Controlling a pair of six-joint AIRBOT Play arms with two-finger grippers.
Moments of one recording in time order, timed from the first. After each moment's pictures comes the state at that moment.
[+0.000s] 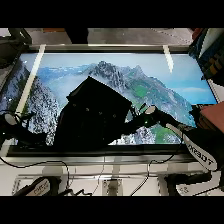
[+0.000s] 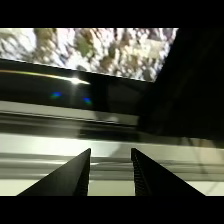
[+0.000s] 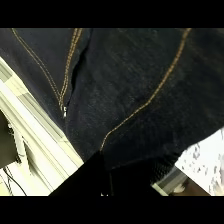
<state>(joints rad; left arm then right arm) 0.41 -1.16 0.73 1.44 -1.34 -1.30 0.35 -1.60 0.93 -0.53 1.11 1.12</state>
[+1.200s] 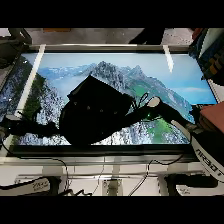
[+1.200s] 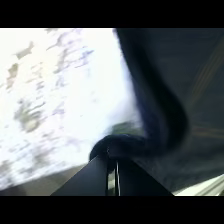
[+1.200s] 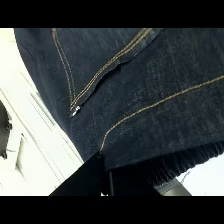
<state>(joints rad) 0.46 -1.38 0.80 0.88 -1.27 -0.99 0.34 -1.47 1.06 -0.64 1.15 1.06</state>
